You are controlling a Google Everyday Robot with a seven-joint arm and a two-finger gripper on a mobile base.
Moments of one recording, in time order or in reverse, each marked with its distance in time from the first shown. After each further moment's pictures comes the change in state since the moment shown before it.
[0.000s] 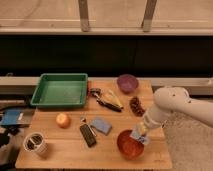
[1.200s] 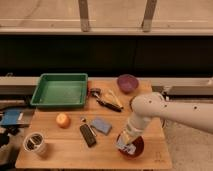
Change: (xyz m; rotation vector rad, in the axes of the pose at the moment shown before) arm -0.003 0.076 0.028 -0.010 0.071 -0.108
